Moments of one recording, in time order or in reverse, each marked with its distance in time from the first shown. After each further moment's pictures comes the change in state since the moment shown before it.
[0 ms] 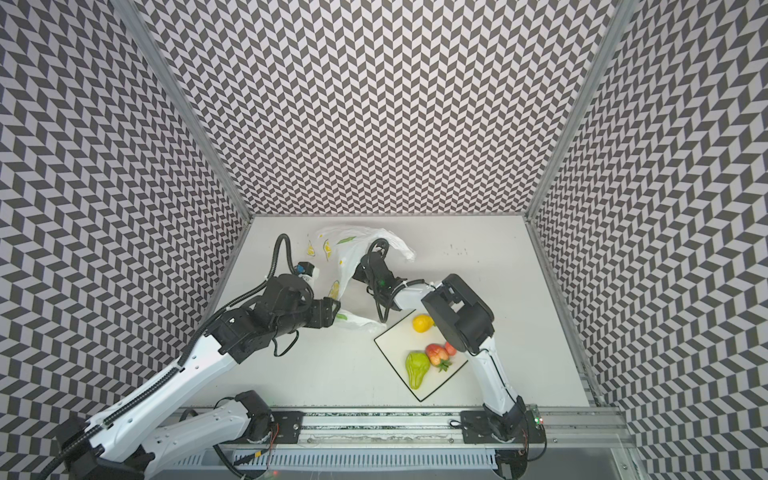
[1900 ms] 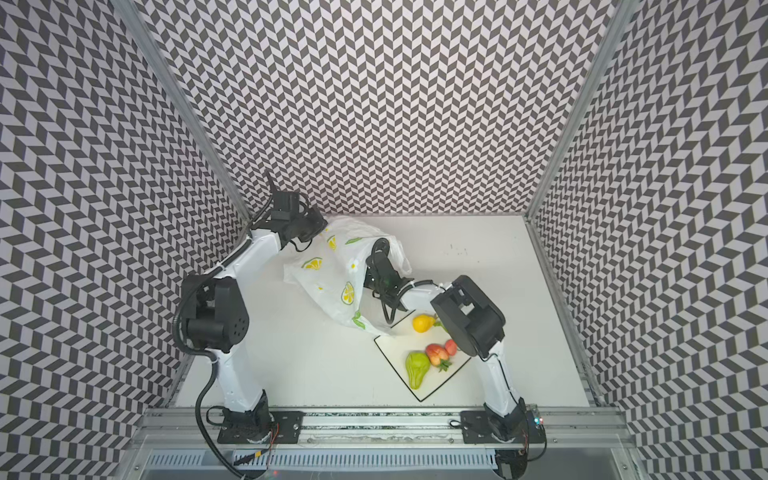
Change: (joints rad) left arm 0.516 0.909 0.668 0.348 0.396 -0.187; right arm -0.016 -0.109 -0.092 -0.098 -0.142 -0.067
